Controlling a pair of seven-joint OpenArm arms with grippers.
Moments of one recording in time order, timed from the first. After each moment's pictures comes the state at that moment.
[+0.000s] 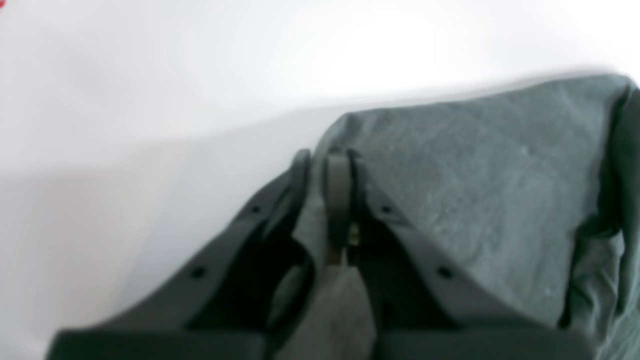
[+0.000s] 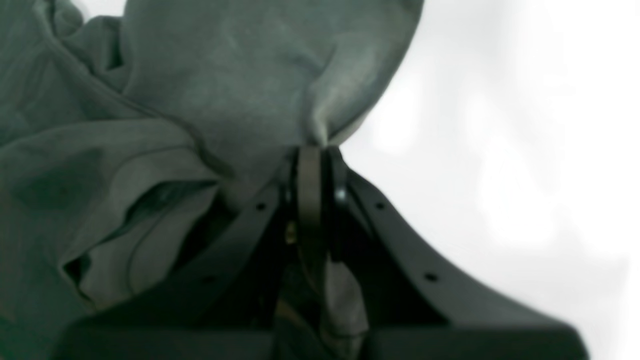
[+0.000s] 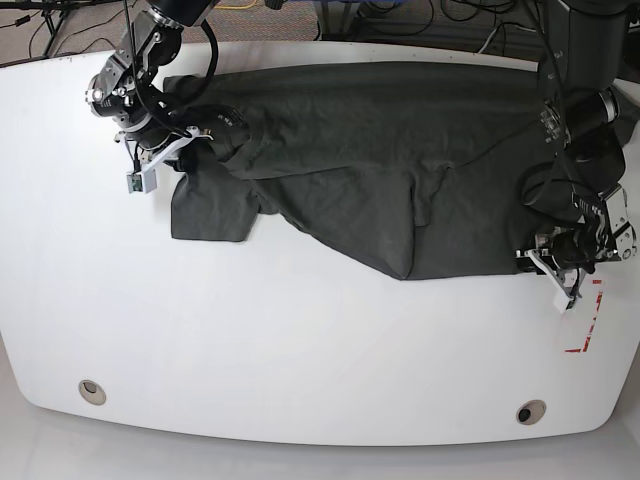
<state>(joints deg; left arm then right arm) -33.4 -21.9 -24.2 33.4 -9.8 -41.9 46.2 -7.8 -4.2 39.0 92.3 16.1 40.1 -54.4</state>
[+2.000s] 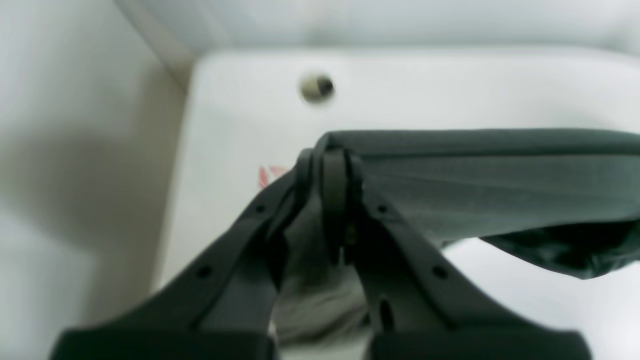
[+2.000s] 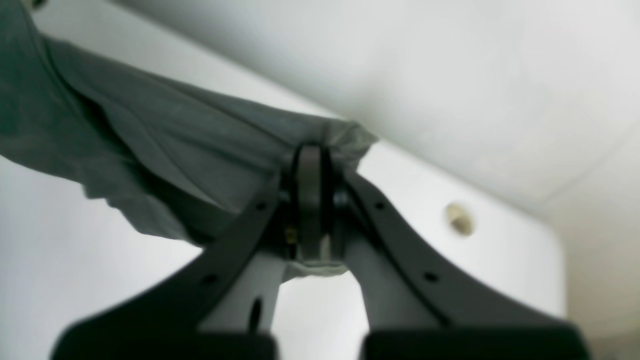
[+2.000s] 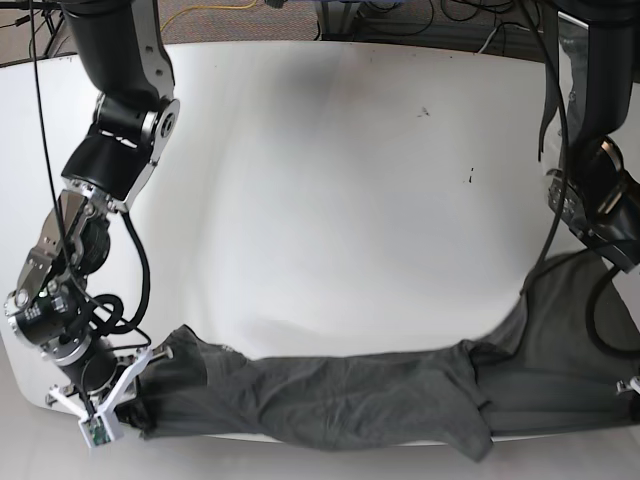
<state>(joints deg) -54.1 -18.8 -37.7 76.2 -8.8 -42.3 72.8 37.0 13.1 18.2 92.9 16.6 40.6 -60.9</state>
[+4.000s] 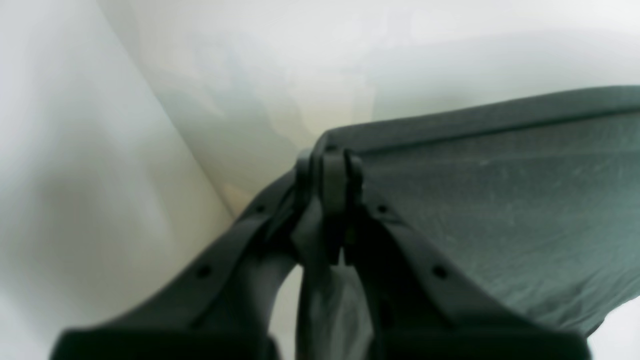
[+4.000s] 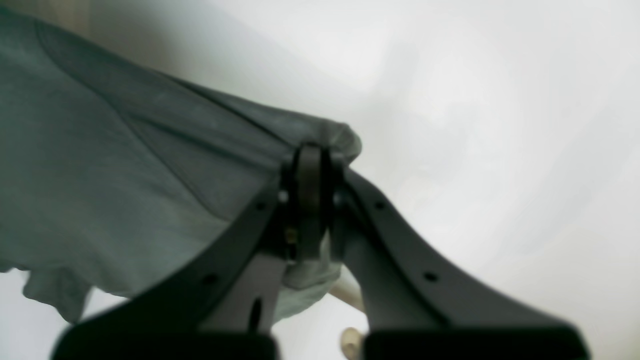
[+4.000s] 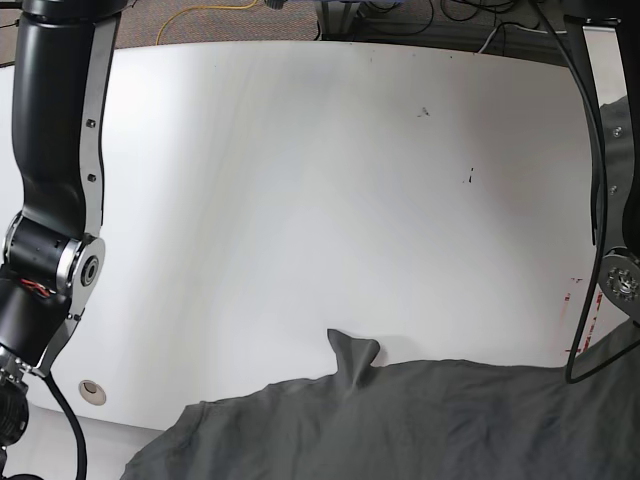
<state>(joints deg) -79.2 -22.2 -30.8 74.6 -9.7 -42.4 73.3 76.3 19.5 6.7 67.8 17.1 40.8 -59.3</state>
